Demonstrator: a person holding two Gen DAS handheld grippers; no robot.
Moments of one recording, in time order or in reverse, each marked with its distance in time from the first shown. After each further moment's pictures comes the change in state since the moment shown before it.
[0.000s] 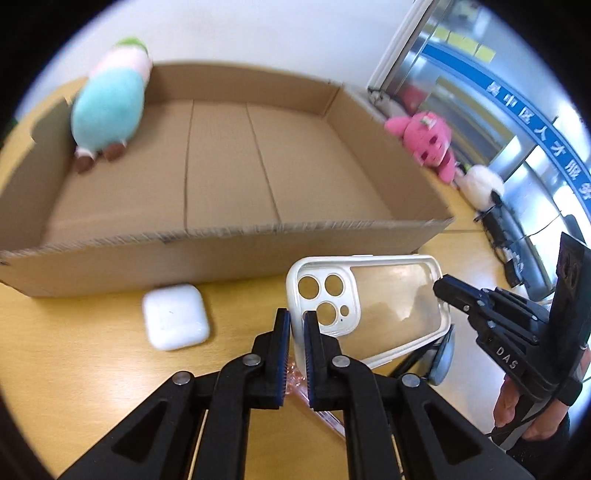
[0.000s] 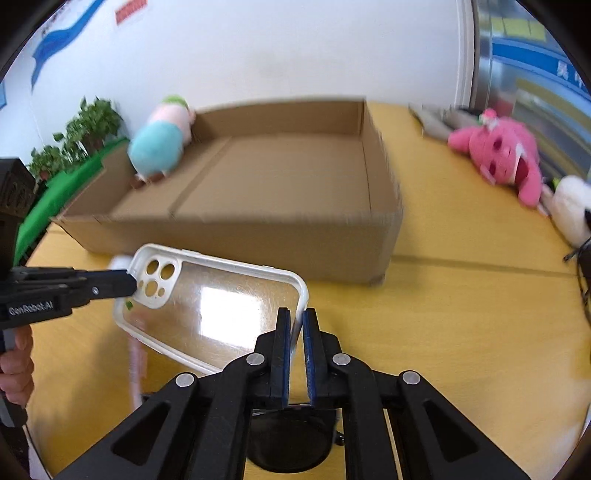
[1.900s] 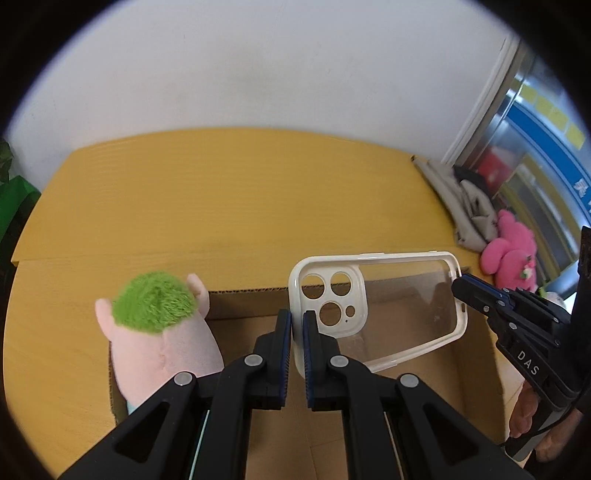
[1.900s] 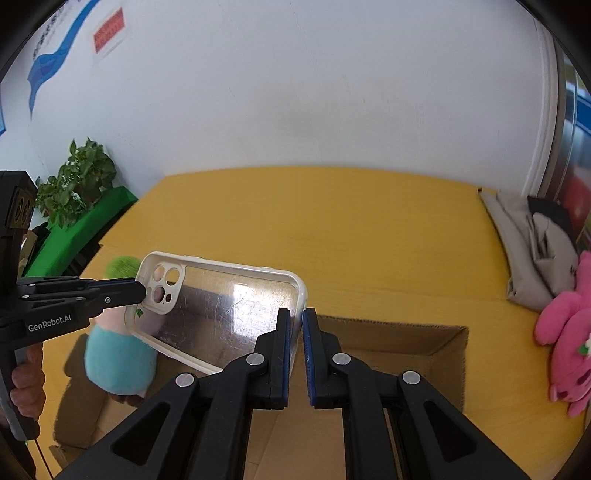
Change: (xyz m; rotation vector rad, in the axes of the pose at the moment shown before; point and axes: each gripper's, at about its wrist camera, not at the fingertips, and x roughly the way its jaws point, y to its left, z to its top) left arm 0.090 0.114 0.312 -0.020 0.025 0.164; right arm 0.202 0.014 0.303 -0.017 0.026 0.101
